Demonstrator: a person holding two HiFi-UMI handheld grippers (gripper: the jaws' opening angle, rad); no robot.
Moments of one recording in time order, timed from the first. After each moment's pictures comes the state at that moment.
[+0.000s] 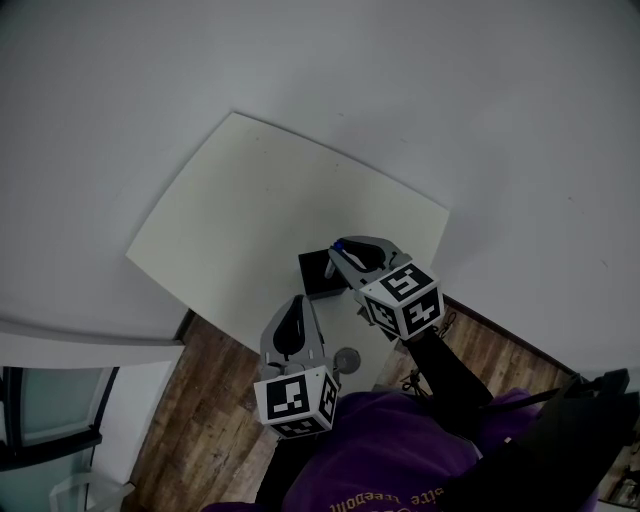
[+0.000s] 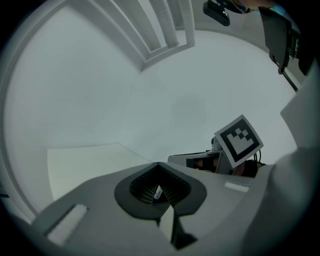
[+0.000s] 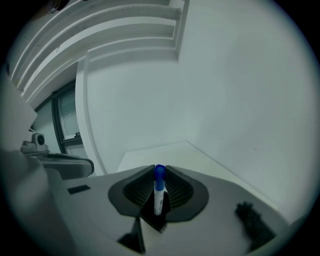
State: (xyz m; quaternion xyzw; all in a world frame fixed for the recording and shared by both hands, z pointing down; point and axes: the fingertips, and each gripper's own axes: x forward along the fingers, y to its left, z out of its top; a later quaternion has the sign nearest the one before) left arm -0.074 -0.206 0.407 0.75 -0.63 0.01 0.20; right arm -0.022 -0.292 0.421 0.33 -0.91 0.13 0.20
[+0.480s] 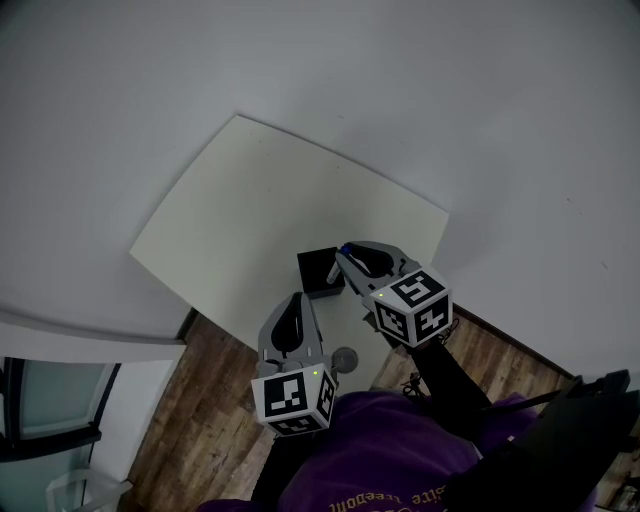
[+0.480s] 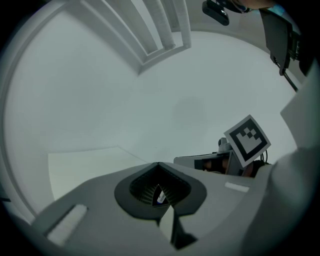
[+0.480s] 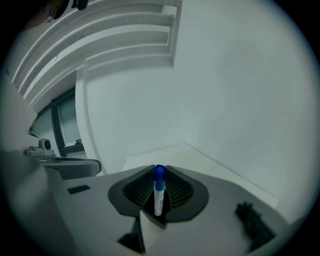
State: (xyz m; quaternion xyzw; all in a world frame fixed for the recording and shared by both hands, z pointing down) left arm -0.069 -0.202 0.396 0.75 -0.64 0.01 0.18; right arm -0.005 -0.278 0.407 0.33 -0.92 0.15 0.17
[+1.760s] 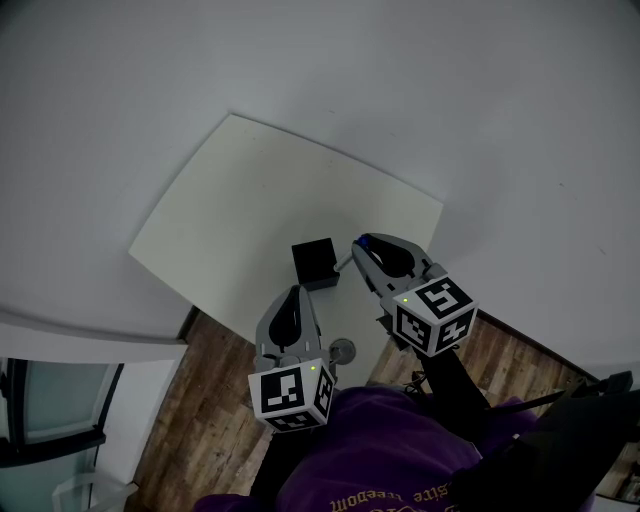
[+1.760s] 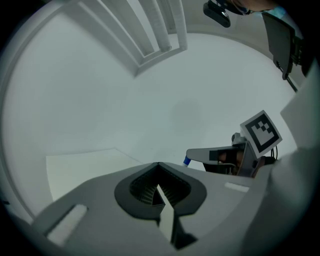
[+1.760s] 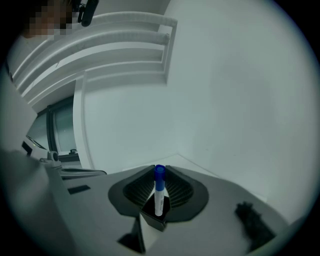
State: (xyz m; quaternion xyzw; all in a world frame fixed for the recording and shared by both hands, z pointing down) left arm -0.061 -0.193 0.383 0.76 -0.63 0.01 0.17; right arm 0.032 -0.258 0.363 0.39 -0.91 0.13 0.11
